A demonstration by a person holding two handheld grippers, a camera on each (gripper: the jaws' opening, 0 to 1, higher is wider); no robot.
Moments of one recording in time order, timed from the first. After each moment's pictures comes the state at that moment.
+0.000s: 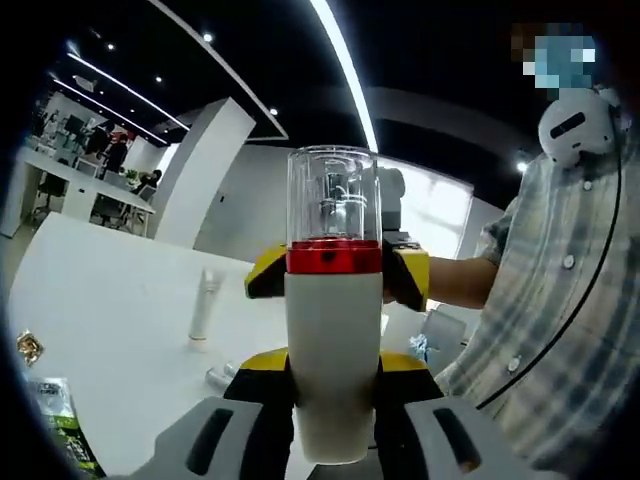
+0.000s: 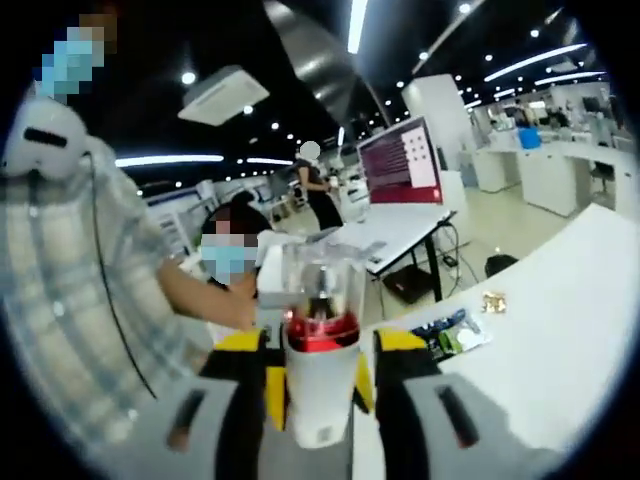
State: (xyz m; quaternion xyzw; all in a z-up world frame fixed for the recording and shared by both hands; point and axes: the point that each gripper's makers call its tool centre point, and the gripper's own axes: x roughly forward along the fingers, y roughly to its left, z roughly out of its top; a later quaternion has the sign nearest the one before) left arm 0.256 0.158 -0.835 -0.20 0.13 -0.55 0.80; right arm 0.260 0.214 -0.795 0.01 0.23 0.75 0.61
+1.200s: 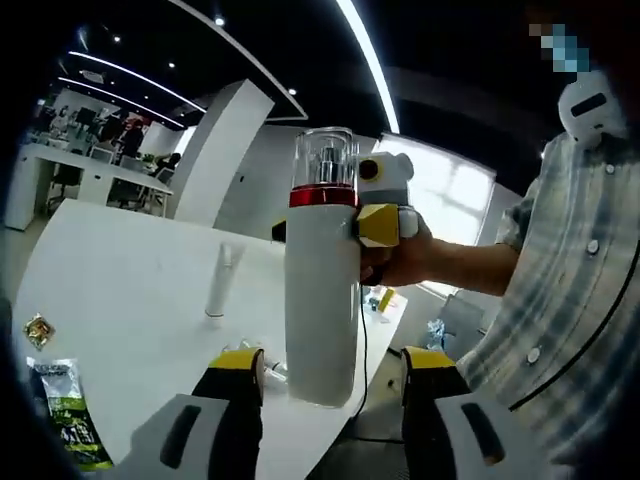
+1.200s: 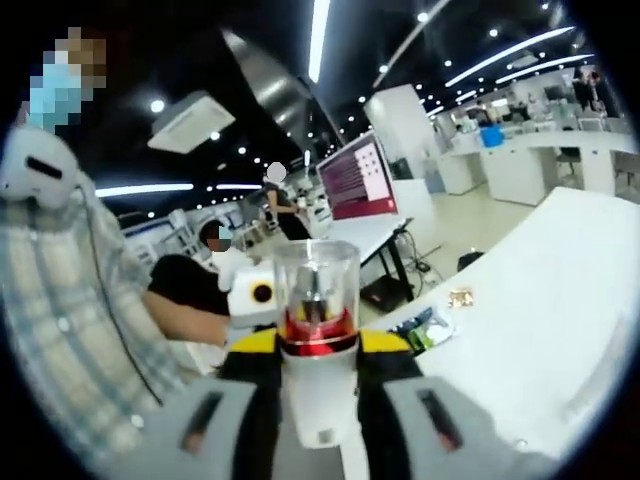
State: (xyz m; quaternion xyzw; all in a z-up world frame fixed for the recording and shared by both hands) left arm 0.268 0.154 -0.860 -0.18 0.18 -0.51 0.82; right arm 0.301 0.190 -0.792 0.07 0.23 0.70 0.68
